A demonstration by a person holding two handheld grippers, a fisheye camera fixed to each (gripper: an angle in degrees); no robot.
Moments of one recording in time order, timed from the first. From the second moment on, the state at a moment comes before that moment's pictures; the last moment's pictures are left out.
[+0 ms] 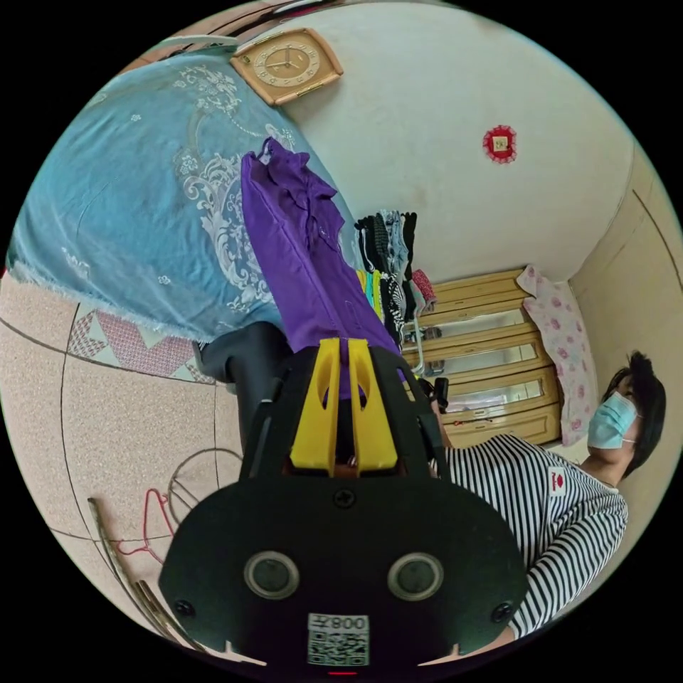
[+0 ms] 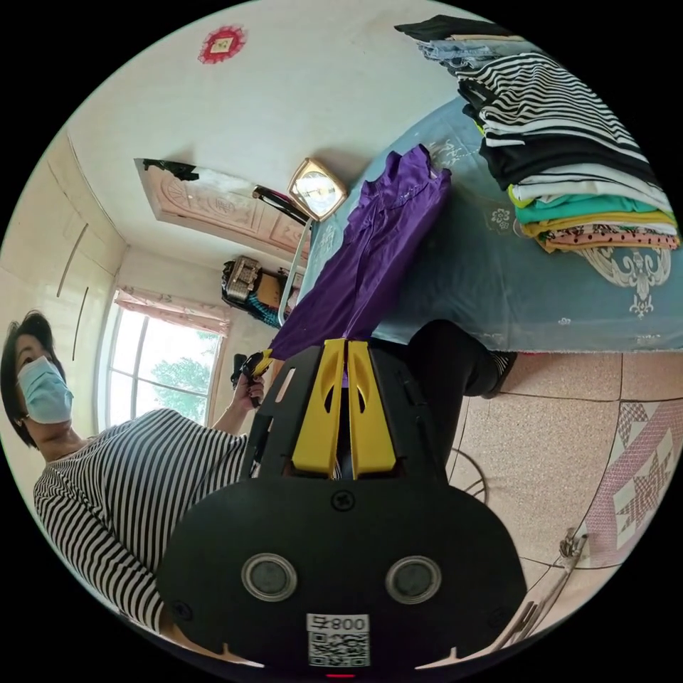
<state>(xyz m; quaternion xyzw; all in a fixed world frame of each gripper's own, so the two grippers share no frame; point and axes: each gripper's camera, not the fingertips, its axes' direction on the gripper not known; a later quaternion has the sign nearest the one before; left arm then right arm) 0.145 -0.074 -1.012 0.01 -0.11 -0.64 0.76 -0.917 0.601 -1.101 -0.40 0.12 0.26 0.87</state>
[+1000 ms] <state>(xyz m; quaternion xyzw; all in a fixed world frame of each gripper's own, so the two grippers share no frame) -0.107 -0.118 -1.011 0.10 -0.09 -0.61 0.78 -0.730 0.523 -0.916 -0.38 0.10 0.18 0.90</state>
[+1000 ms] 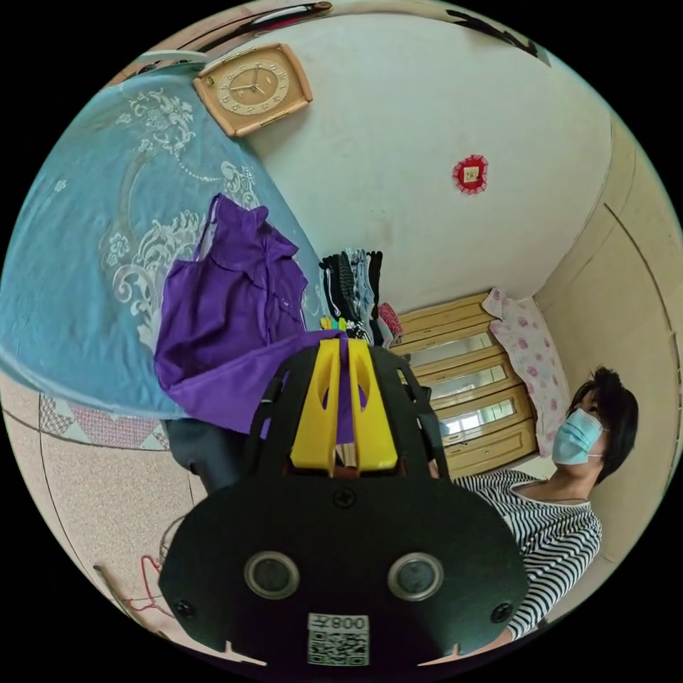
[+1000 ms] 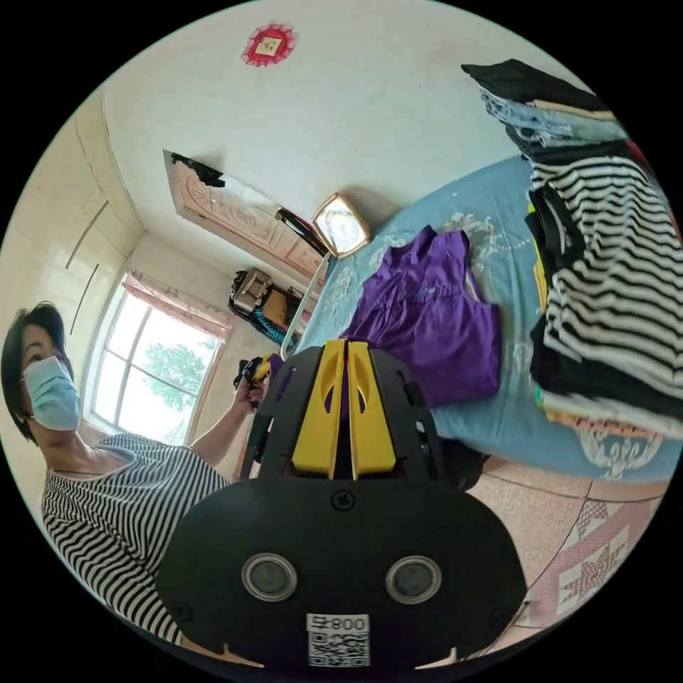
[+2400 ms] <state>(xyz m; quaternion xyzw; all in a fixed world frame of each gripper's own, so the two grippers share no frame) -0.603 -0.133 -0.763 -0.08 -0.17 -0.50 0.84 -0.395 0.587 -0.404 -0.38 0.25 0.14 0.88</state>
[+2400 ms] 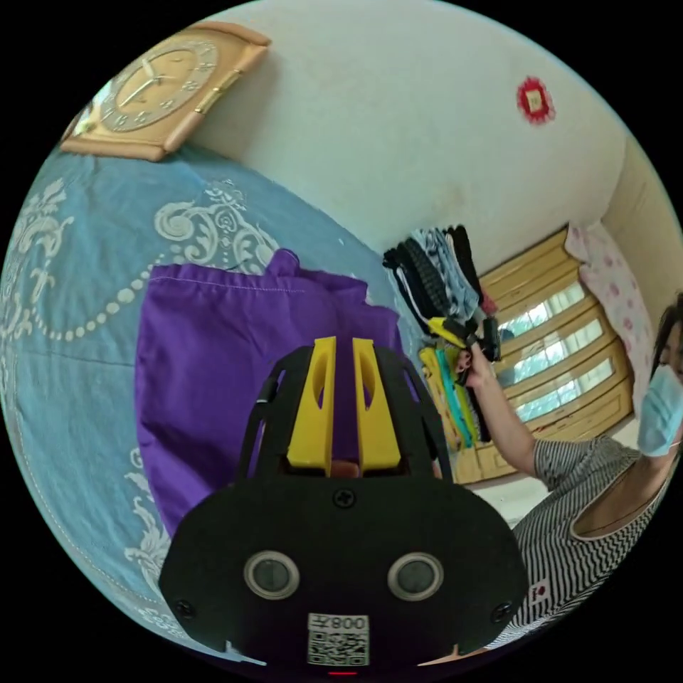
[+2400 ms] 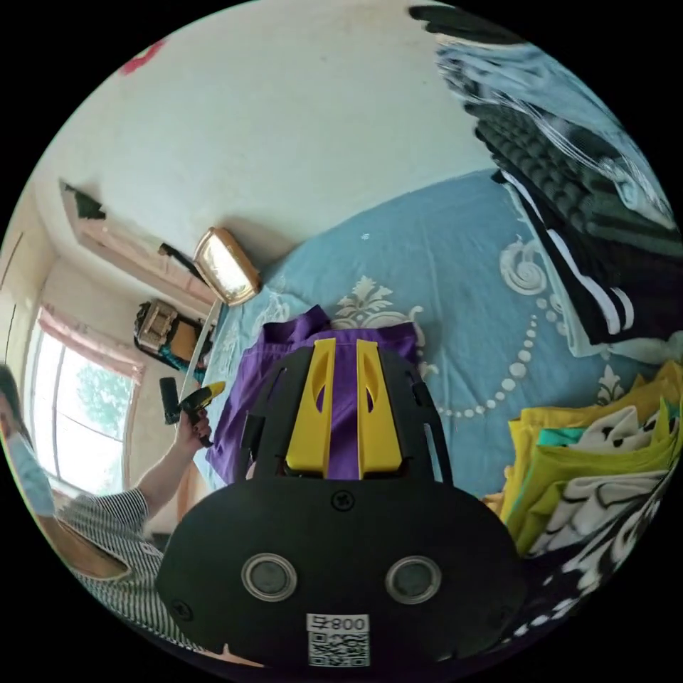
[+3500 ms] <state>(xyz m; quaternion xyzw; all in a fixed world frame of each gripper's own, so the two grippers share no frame) -0.437 -0.166 -0.633 -0.29 -0.30 -0.42 0.81 -0.662 0.798 -0.266 -0.60 0.21 -0.03 0.77</state>
